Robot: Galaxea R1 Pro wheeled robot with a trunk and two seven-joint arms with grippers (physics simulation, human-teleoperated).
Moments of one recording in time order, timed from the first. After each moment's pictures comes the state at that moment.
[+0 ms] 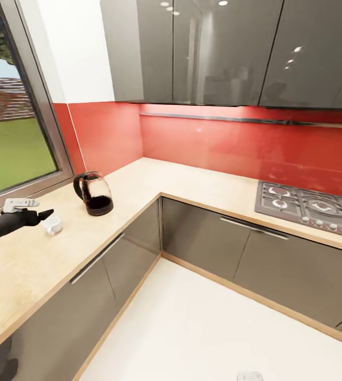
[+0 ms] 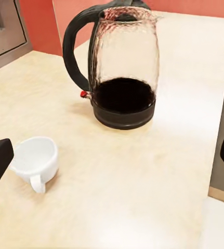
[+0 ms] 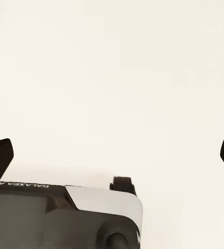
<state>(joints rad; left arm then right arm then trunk) -0.80 0.47 0.30 -1.11 0.00 0.53 -0.57 -0.42 0.01 0.53 -0.04 -0.46 -0.15 -0.01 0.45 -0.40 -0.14</state>
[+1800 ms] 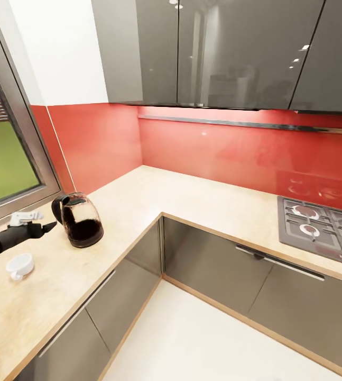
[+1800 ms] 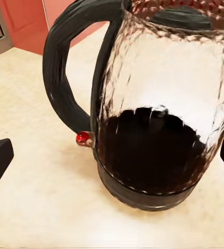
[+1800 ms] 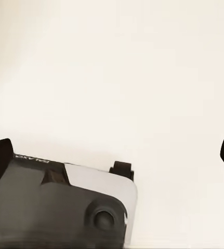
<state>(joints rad) -0.79 0.47 0.30 -0.93 0.00 0.41 -0.56 -0.41 -0.14 0.53 -0.03 -0.46 -0.14 0.28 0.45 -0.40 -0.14</state>
